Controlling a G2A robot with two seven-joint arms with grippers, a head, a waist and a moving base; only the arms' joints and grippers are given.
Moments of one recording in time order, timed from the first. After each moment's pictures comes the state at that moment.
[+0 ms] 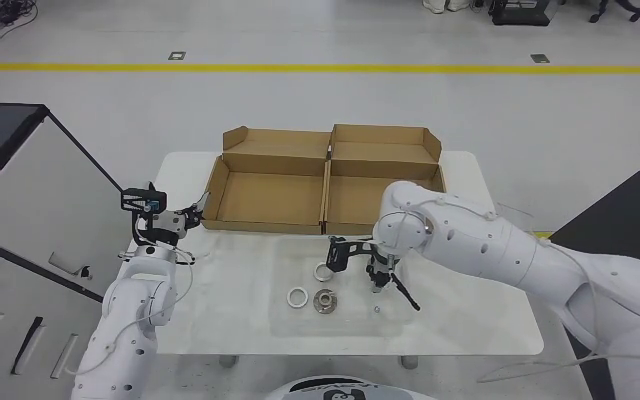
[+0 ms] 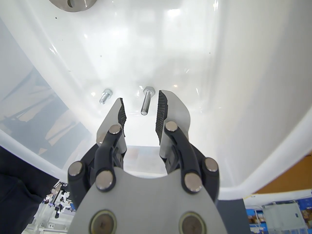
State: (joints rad) left arm 1.73 -1.15 -1.60 -1.80 1.33 0.00 0.00; right arm -0.51 -1.02 0.17 -1.57 -0.34 -0.32 1.50
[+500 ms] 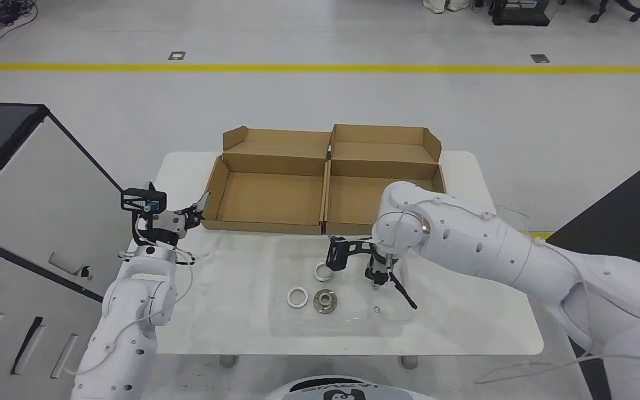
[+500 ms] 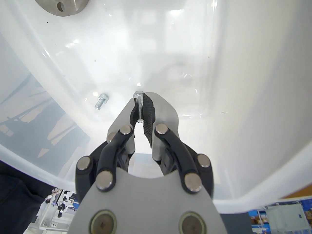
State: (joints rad) left arm 1.73 -1.15 -1.60 -1.80 1.33 0.00 0.00; right arm -0.52 -1.04 0.17 -1.54 -0.33 -0.33 1.49
